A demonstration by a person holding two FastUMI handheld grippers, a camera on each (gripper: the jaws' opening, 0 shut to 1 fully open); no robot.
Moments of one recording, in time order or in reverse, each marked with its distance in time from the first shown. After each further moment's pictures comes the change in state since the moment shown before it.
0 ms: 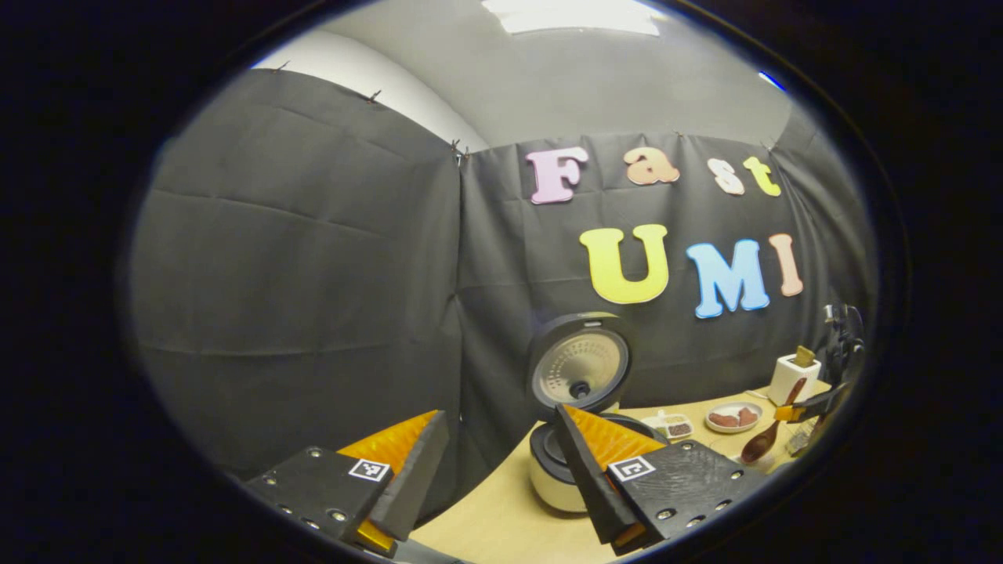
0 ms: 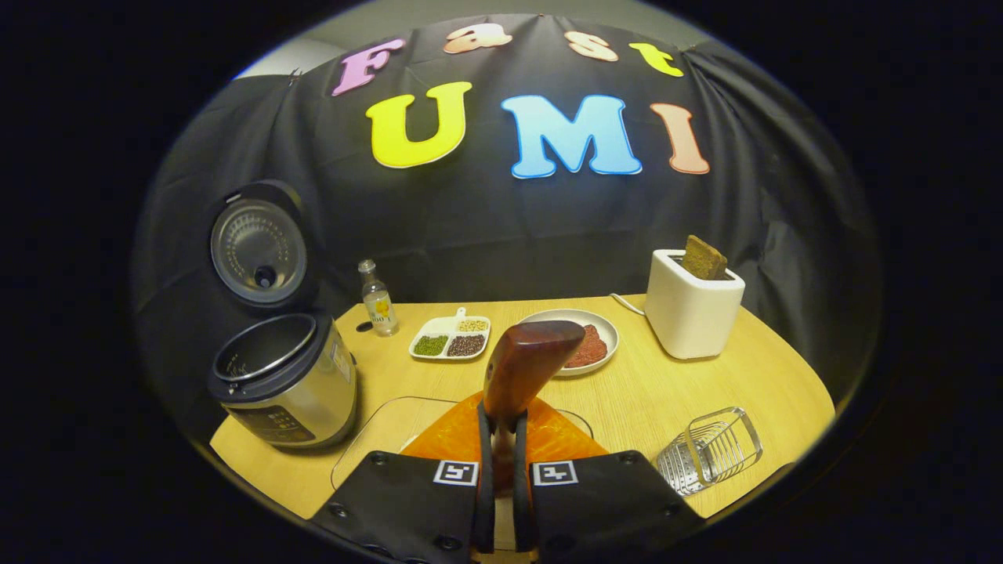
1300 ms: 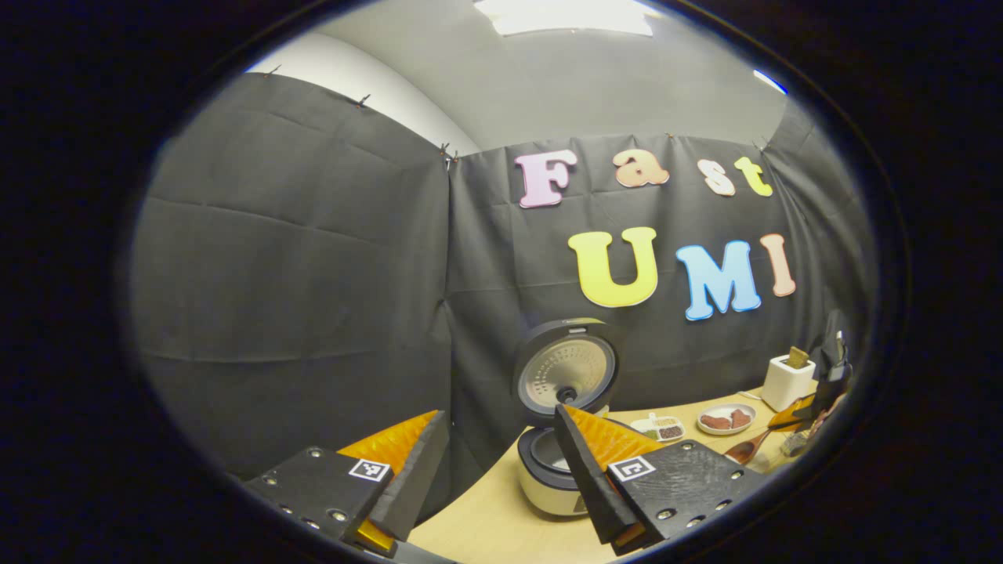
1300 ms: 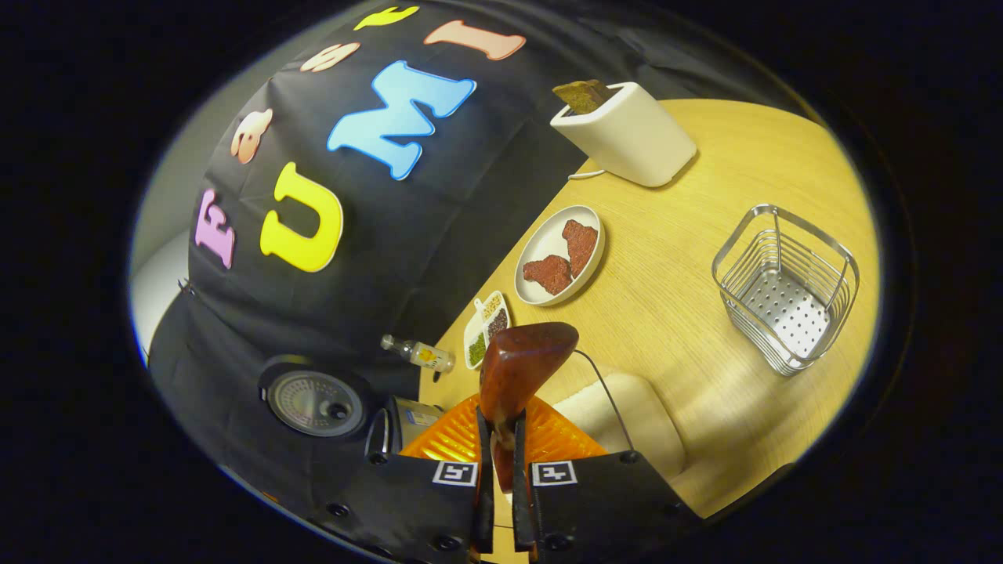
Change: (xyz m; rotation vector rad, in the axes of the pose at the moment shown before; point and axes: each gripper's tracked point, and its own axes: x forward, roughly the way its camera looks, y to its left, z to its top) left arm -0.002 -0.031 0.015 0.013 -0.016 -0.041; right arm -0.008 -0.021 -0.005 0.950 0.159 0.204
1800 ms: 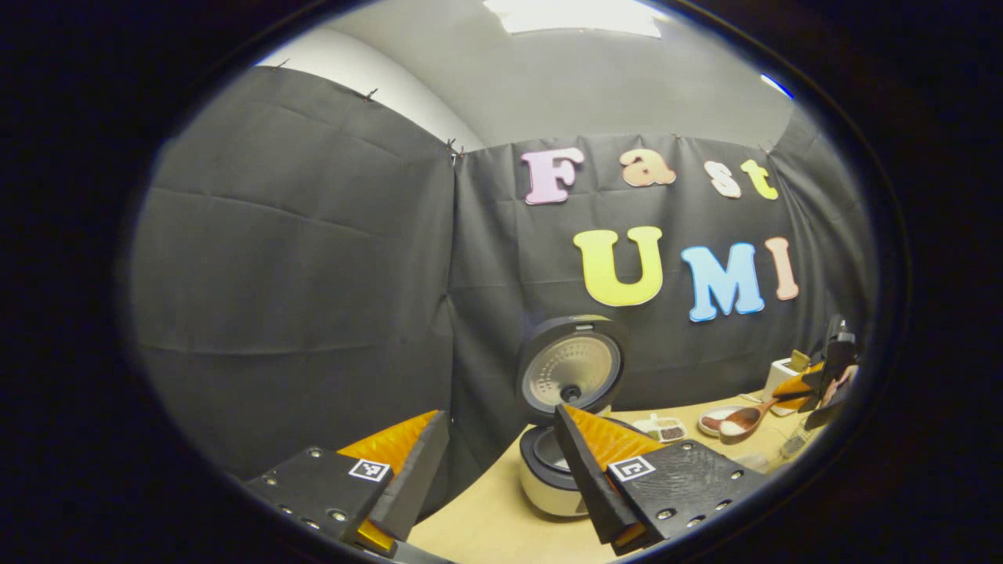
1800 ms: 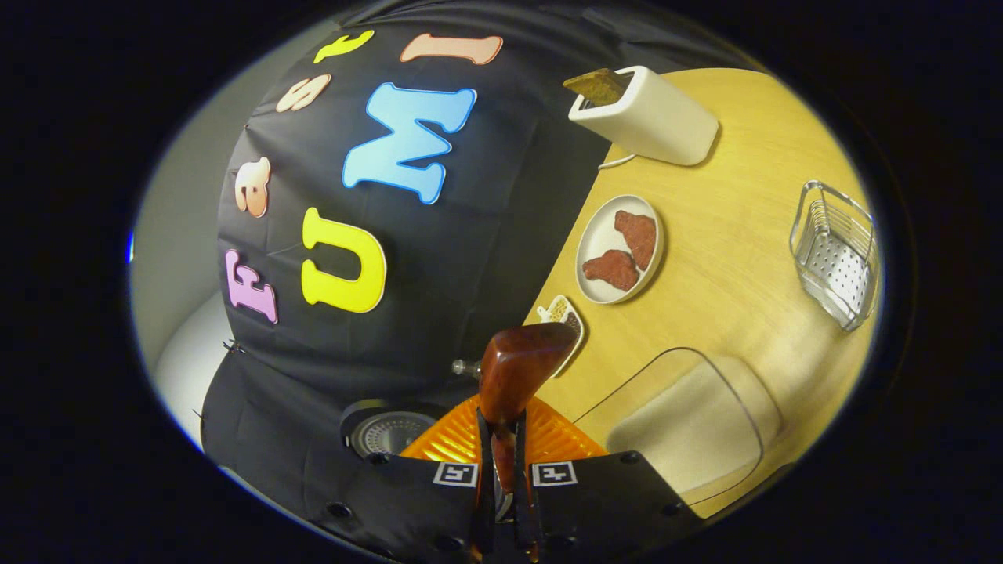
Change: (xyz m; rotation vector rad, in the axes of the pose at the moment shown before) left arm 0.010 0.021 -0.011 -0.030 0.016 0.021; right arm 0.013 0.083 0.009 0.148 -0.001 0.165
